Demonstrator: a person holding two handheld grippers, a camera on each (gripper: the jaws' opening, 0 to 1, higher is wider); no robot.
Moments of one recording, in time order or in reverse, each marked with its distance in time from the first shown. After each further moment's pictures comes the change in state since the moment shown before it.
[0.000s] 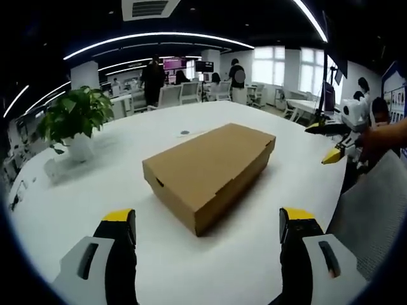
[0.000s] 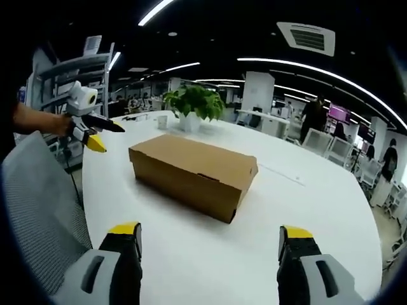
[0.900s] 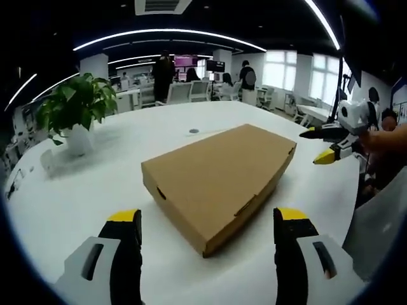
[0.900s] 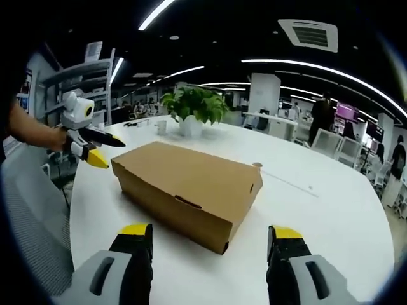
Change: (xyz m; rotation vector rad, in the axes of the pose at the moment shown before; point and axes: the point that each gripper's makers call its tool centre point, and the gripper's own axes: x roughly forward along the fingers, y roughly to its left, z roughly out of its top) left arm 0.046 0.016 0.005 -0.064 0.001 0.042; right arm 0.068 -0.023 0.023 0.029 -0.036 0.075
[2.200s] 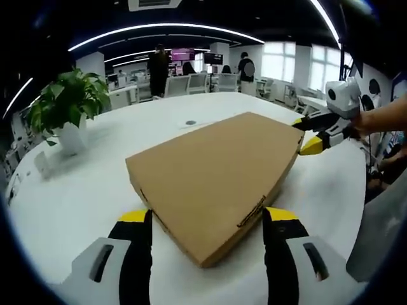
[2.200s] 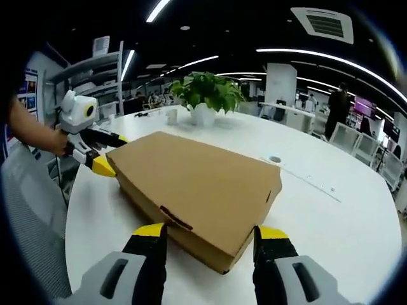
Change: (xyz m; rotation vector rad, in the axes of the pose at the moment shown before) left arm 0.035 0.000 -0.012 0.031 0.041 0.008; right arm 0.048 -0.001 -0.001 -0.028 0.080 0.107
